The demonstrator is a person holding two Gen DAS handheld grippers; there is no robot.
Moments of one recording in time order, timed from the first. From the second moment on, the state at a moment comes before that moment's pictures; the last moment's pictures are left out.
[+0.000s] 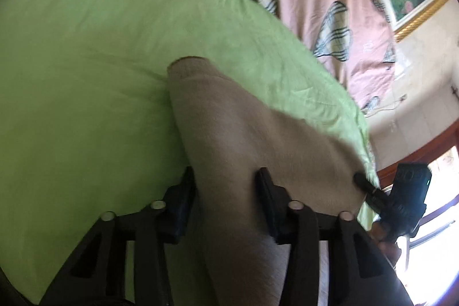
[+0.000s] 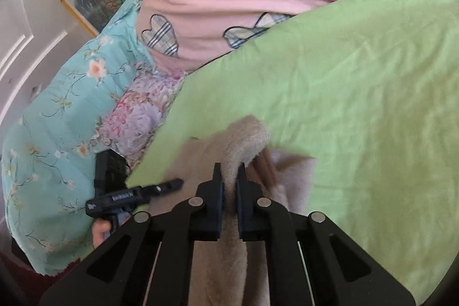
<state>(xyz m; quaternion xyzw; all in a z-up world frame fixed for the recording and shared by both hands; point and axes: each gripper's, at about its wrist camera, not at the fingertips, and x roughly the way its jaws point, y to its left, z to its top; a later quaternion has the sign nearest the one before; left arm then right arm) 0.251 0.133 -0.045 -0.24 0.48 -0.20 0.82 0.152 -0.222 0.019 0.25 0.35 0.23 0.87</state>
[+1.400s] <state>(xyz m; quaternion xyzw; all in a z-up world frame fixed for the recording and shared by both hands) -0.021 0.082 -0.024 -0.05 0.41 -0.14 0.90 0.005 -0.209 -0.021 0.22 0.39 0.24 0.86</state>
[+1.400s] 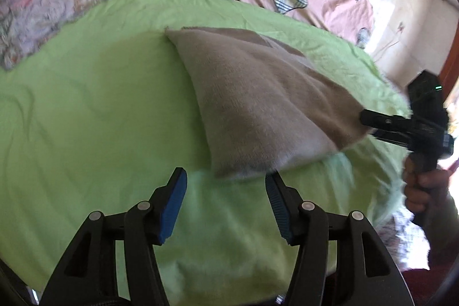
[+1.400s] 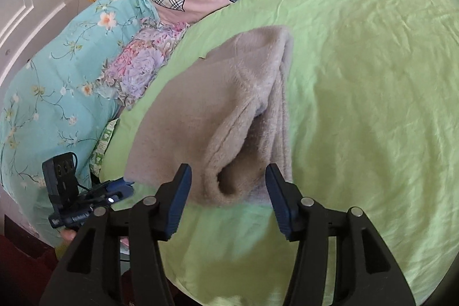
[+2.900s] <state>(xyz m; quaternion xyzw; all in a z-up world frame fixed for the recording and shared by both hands) -0.032 0.109 -0.024 -0.14 0.45 -0.17 0.86 0.007 -0.227 -0.026 0.16 0.44 0.13 0.87</state>
